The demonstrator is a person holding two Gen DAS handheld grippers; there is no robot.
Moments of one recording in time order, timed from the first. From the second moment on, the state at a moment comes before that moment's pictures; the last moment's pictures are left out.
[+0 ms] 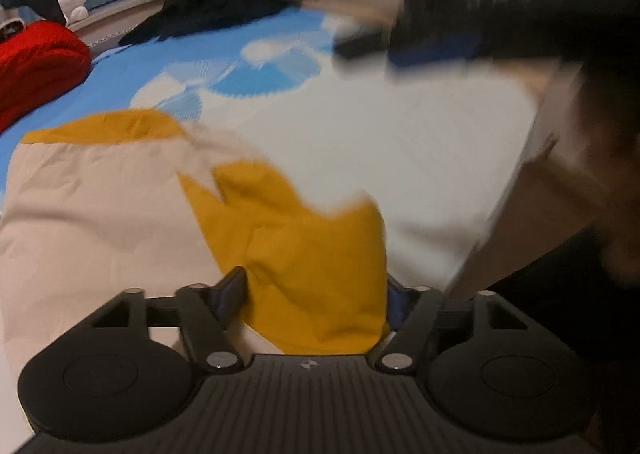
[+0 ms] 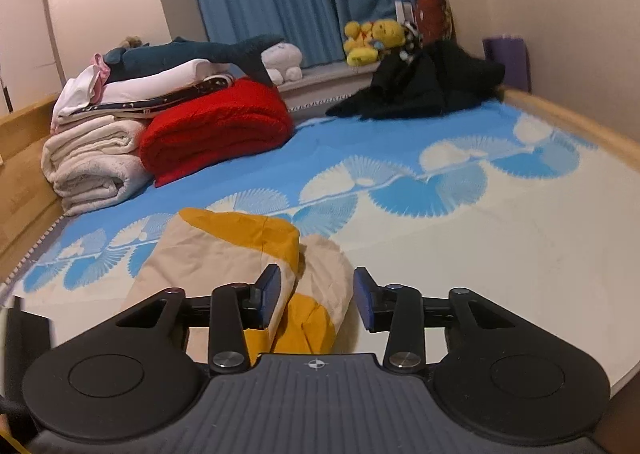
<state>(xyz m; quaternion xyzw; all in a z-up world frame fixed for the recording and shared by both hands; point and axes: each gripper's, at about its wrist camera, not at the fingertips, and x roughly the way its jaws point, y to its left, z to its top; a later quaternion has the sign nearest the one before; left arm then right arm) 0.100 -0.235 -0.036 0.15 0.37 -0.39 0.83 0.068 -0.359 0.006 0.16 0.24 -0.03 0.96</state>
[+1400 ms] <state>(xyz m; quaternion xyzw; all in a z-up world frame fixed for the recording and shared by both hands) 0.161 -0.092 -0.068 0.11 0.55 -0.22 0.80 0.101 -0.315 -0.077 0.05 0.48 0.03 0.88</state>
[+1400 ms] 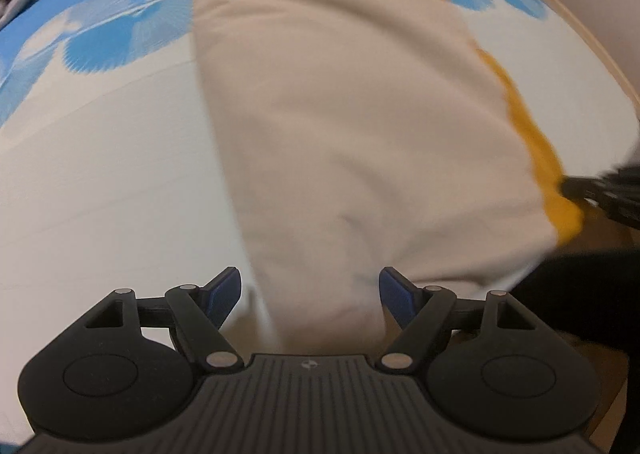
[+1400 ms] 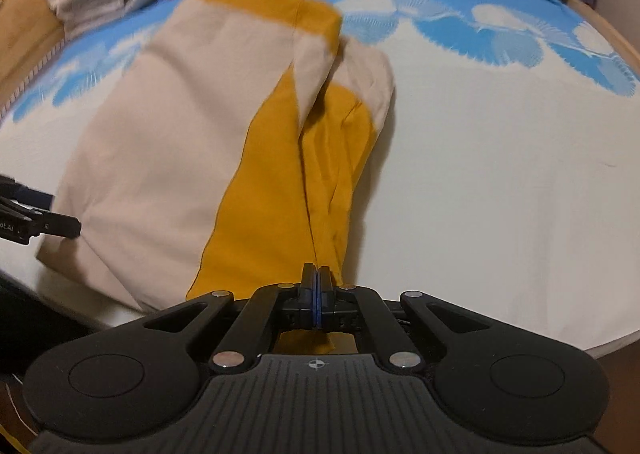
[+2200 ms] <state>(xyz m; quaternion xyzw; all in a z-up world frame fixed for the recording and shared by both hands) 0.158 -0.062 0.040 0.12 0.40 -0.20 0.89 0.079 -0.348 -0.021 0.11 0.28 -0.10 0.95</state>
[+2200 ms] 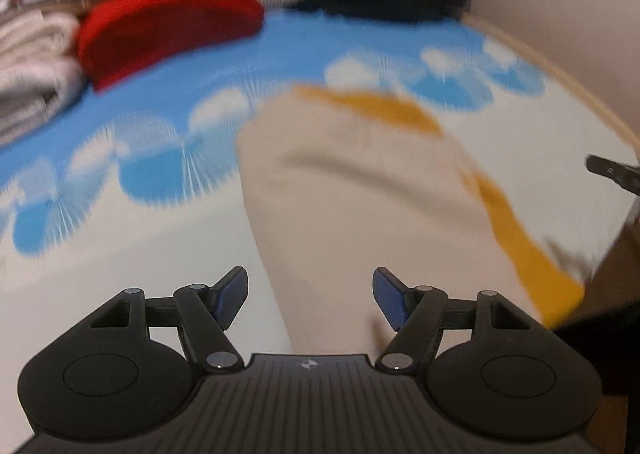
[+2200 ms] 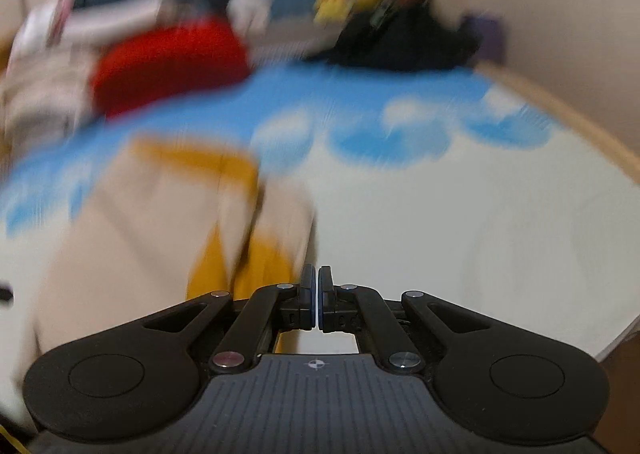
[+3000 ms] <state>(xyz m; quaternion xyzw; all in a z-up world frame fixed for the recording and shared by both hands) 0.247 -0.047 -0.011 0.02 0.35 -0.13 0.93 0.195 -0.343 0.005 0.12 0.14 -0.01 0.98</state>
